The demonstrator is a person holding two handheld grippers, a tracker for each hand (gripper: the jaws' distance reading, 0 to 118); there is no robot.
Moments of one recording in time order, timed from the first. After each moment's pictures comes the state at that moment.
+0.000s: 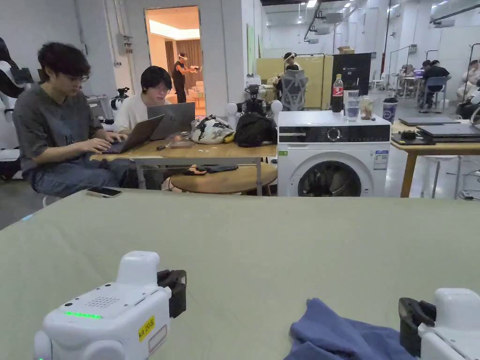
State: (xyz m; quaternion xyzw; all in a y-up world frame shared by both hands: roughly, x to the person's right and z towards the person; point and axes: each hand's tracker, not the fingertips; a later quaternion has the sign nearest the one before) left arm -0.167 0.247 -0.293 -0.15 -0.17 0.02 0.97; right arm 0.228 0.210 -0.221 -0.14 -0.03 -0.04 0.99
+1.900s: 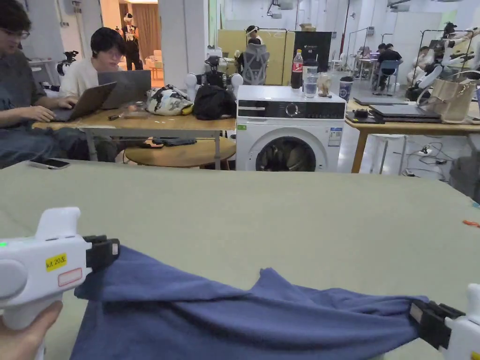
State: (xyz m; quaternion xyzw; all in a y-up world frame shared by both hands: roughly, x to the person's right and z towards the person) left arm -0.199 0.282 -0.336 -0.22 -0.19 0.04 0.96; right arm 0.317 0.200 -0.181 -0.20 -0.08 -0.14 0.97
